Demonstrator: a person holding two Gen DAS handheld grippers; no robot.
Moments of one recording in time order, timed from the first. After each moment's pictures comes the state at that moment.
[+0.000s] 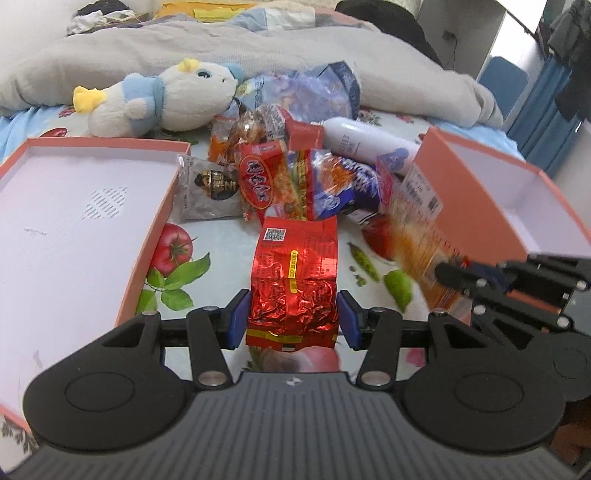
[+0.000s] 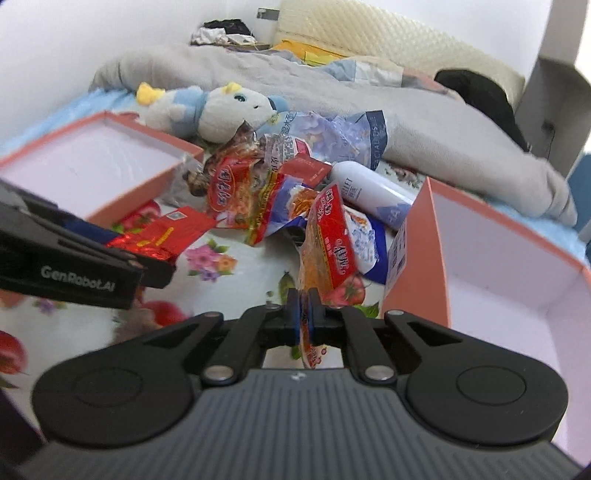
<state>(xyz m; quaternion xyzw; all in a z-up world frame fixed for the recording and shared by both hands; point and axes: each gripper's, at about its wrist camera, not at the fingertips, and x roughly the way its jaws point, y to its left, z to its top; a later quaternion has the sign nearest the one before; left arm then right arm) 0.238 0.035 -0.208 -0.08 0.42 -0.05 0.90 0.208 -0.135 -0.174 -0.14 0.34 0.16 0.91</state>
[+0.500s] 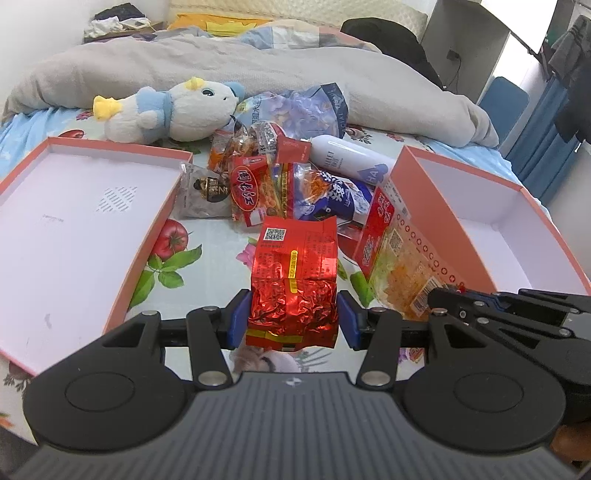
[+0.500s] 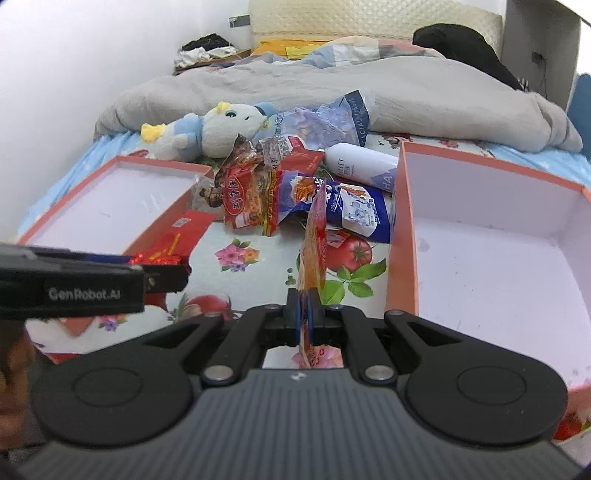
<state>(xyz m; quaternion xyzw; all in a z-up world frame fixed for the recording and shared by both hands) 0.191 0.011 -0.175 -0.10 0.40 -0.03 0.91 0.178 -0.173 -0.148 -0.03 0.38 0.17 0.91</state>
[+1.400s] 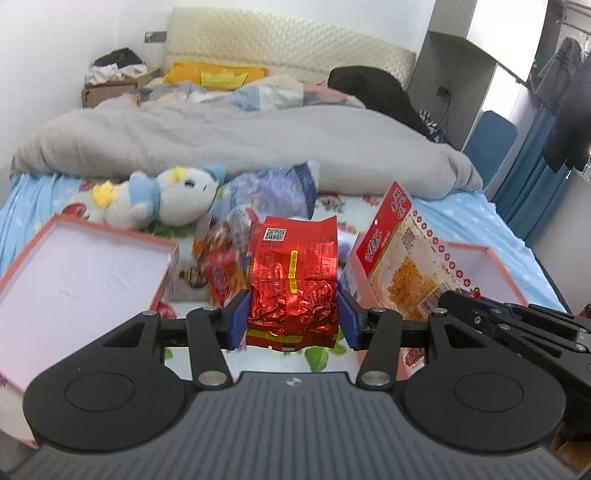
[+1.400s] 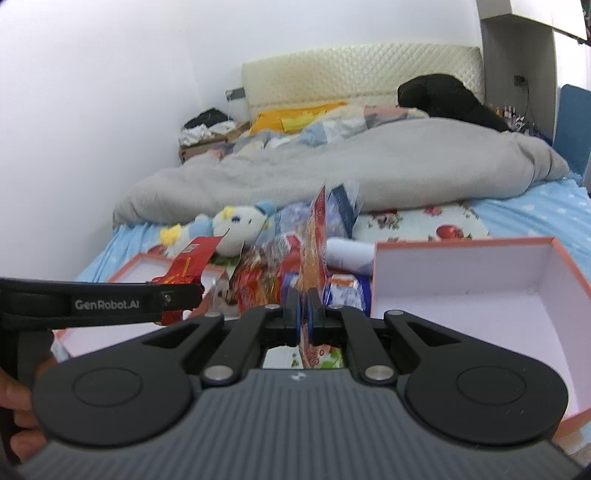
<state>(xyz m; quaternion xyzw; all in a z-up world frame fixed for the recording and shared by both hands) 0.199 -0.027 -0.045 -0.09 0.34 -0.03 0.93 0.177 -0.223 -0.042 0.04 0.28 0.18 0.94</state>
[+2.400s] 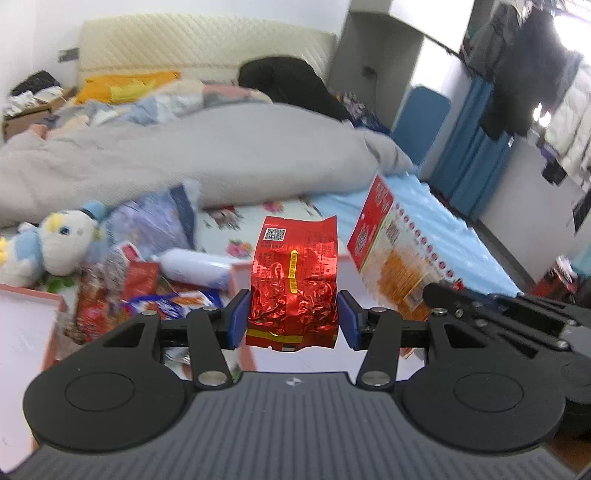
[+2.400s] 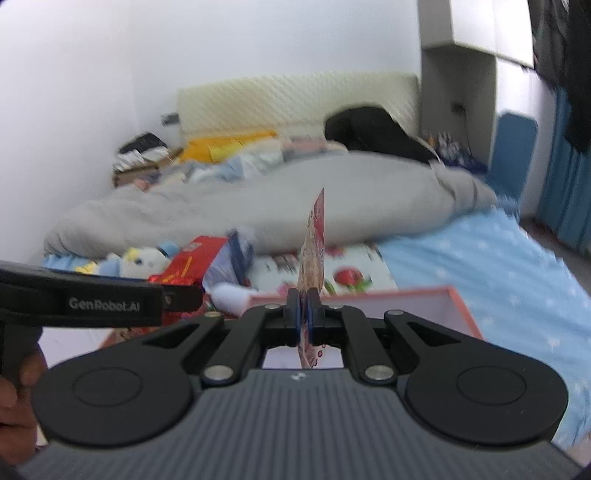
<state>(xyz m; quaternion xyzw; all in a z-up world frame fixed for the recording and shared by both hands) 0.282 -0.171 -0.027 -0.05 0.36 -0.14 0.92 0.221 -0.320 -0.036 0.02 0.27 0.07 0.96</state>
